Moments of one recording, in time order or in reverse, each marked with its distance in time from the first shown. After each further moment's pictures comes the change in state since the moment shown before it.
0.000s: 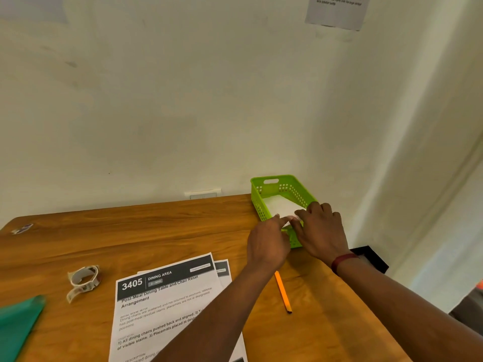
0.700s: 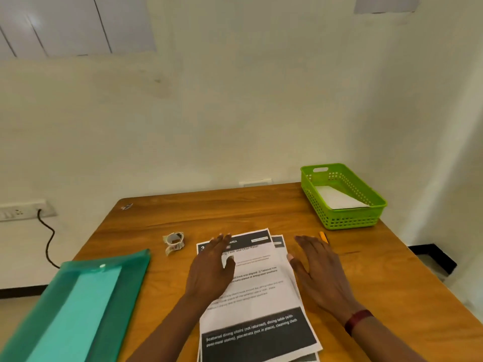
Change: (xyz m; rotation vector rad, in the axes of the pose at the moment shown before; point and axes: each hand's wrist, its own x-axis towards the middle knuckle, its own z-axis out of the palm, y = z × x) left_hand -0.169 -0.146 -0.155 0.292 0.054 -0.218; right_hand -0.136 -0.132 -0.025 0.613 -0.083 -0.082
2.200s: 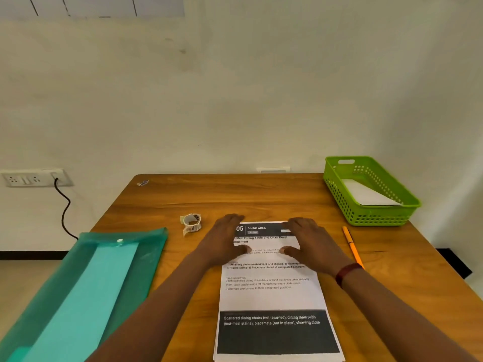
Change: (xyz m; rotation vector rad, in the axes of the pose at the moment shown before) left_hand 0.039 -0.032 -0.018 0.045 -0.299 0.076; right_hand 0.067 -0.030 0.023 -0.156 -0.355 -0.247
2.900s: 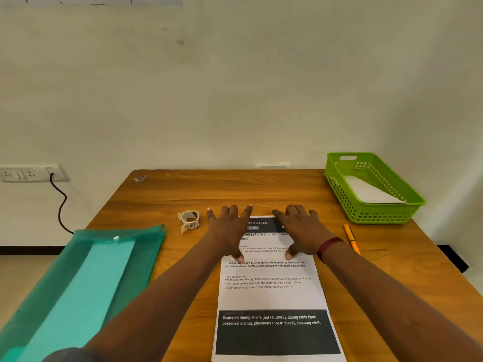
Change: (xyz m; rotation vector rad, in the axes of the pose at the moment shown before) left_hand 0.029 0.023 -0.006 0.561 -0.232 -0.078; right_hand 0.043 -0.004 -0.003 -0.343 -0.242 -0.018
